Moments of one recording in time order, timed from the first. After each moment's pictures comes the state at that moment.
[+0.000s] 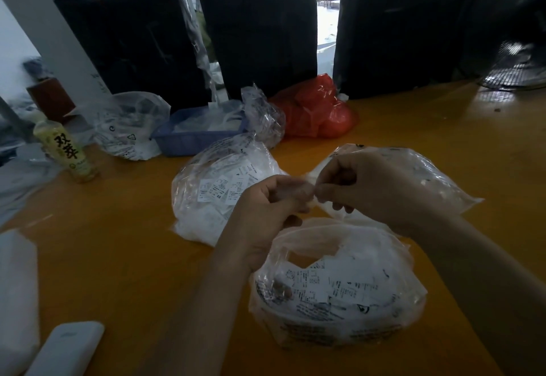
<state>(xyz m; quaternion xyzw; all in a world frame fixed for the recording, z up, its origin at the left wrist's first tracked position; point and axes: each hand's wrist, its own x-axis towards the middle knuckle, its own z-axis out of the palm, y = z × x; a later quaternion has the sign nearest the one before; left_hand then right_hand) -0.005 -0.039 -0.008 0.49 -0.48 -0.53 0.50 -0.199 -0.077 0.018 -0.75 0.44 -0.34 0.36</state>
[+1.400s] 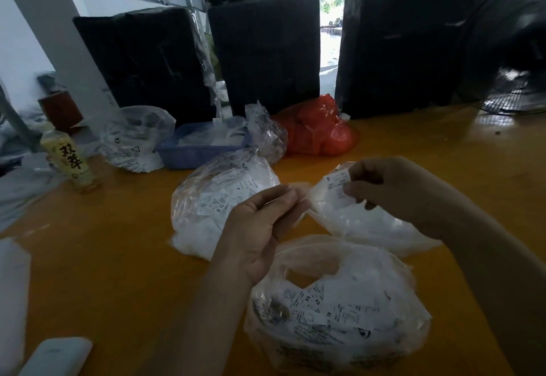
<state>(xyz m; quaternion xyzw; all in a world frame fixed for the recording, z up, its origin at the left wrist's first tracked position) -0.009 -0.044 -0.006 0.36 -0.25 -0.64 0.63 -0.229 -0.092 0.030 -0.73 0.50 -0.31 0.34</state>
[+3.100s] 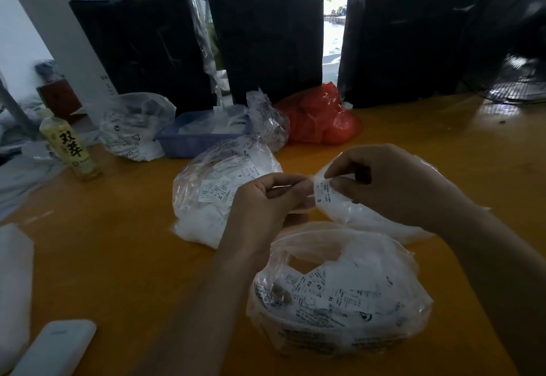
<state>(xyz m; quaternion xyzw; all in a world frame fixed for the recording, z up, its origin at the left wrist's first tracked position) -0.014 -0.033 -0.002 0.47 -0.43 -0.52 0.57 -0.212 -0.072 0.037 -0.83 0.45 -0.28 0.16</state>
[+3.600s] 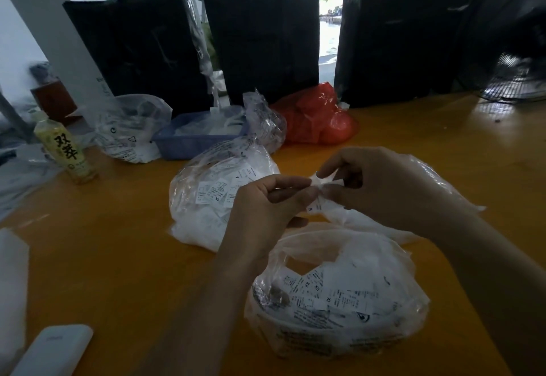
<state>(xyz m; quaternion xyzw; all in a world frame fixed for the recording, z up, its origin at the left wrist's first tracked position) -0.016 -0.031 -0.003 0.48 -0.47 -0.49 0.56 -0.206 -0.067 0.035 -0.82 0.45 -0.30 0.16</state>
